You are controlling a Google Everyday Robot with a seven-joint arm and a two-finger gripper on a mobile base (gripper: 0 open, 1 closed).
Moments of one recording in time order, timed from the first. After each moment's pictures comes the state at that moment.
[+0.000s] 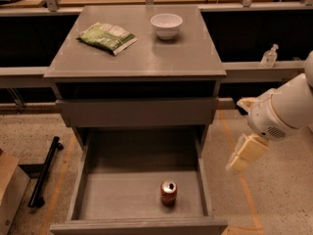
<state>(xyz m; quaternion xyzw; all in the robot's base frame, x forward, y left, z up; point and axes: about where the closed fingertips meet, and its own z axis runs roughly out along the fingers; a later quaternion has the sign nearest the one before) 0.451 -0.193 0.823 -0.56 0.79 0.05 0.23</state>
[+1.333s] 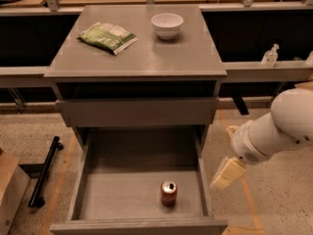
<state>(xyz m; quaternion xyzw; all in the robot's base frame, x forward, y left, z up) 0.454 -0.186 0.721 -0.53 0.82 0.09 0.21</state>
